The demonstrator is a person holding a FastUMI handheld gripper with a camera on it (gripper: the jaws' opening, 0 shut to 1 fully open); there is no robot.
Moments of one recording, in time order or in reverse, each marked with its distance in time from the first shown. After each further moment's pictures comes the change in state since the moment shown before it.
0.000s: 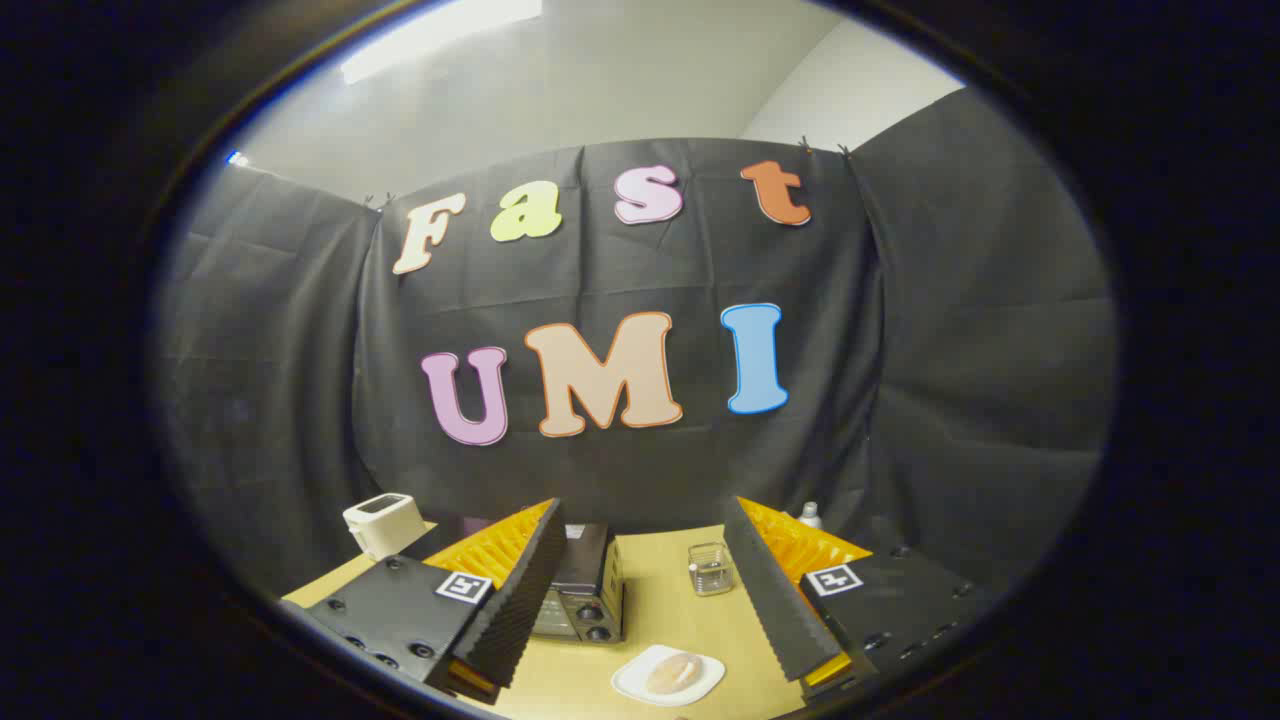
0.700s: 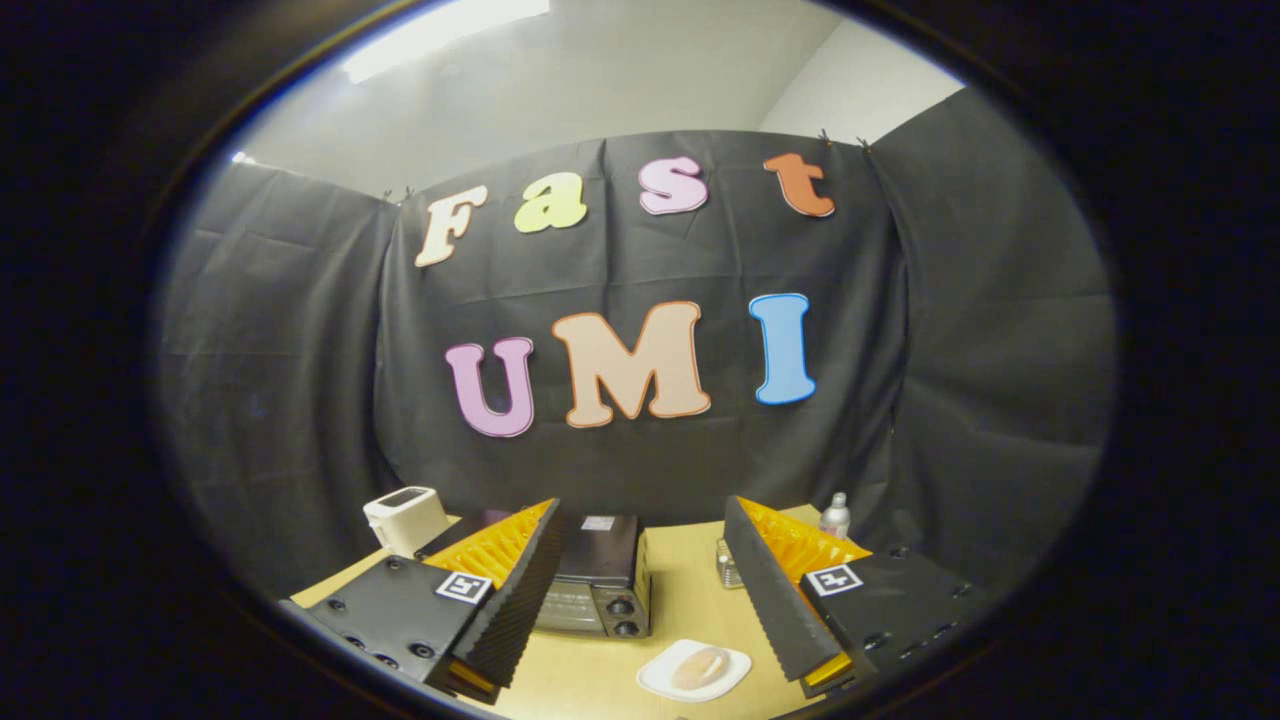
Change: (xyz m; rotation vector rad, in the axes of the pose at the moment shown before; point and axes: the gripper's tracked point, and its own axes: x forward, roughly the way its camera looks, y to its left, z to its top) arm 0.000 0.035 -0.017 -0.009 0.023 0.060
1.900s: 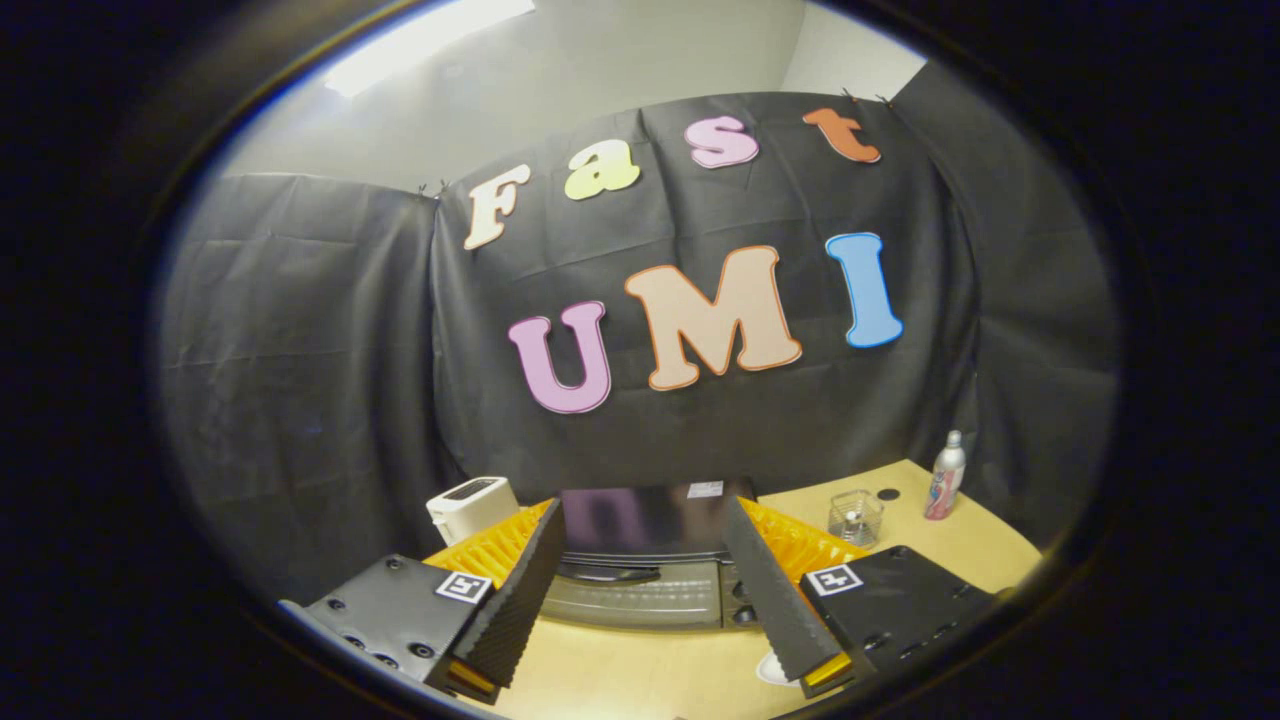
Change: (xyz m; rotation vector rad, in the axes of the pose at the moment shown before) arm 0.048 0.115 -0.090 0.106 0.057 0.173
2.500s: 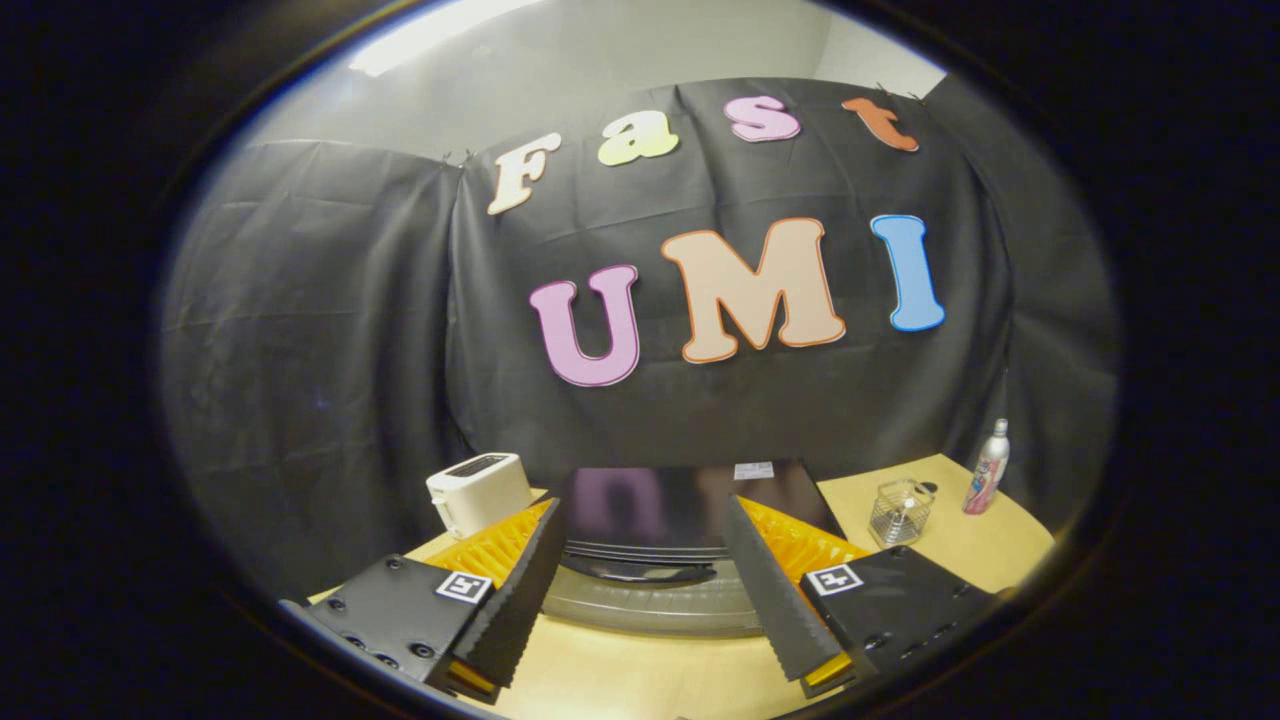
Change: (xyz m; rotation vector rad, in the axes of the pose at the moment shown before) arm 0.057 0.040 -0.058 -0.059 0.036 0.026
